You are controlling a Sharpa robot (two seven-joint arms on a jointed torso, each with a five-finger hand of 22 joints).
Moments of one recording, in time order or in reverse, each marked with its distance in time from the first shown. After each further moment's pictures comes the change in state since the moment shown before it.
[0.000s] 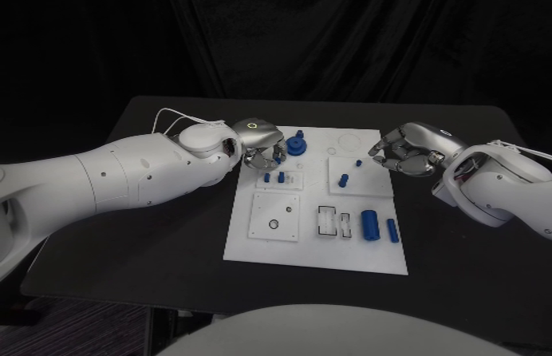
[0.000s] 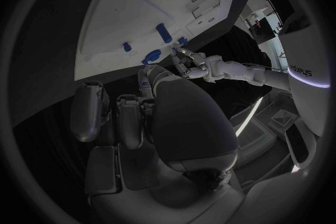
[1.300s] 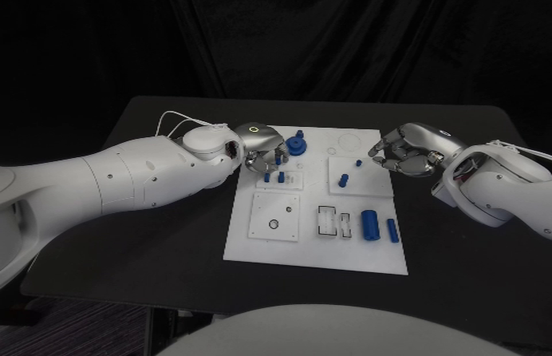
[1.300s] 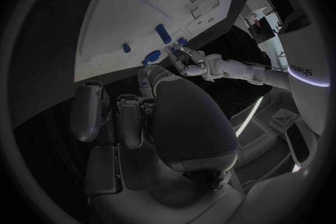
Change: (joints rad) left arm -0.015 0.018 0.000 -0.026 0.000 0.032 -0.014; left_hand -0.013 -0.013 0.002 0.002 -0.029 -0.152 -0.034 -0.035 -0.043 -0.087 0.035 -0.076 -0.023 -0.034 0.027 -0.030 -0.051 0.000 0.000 0.008 0.000 0.000; right arm 0.000 0.001 0.000 0.000 0.006 0.007 -0.001; right_hand 0.000 0.000 0.000 0.000 0.000 0.004 -0.004 0.000 0.000 0.000 0.000 -0.007 0.000 0.000 0.000 -0.004 0.000 0.000 0.000 0.000 -0.004 0.000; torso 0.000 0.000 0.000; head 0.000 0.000
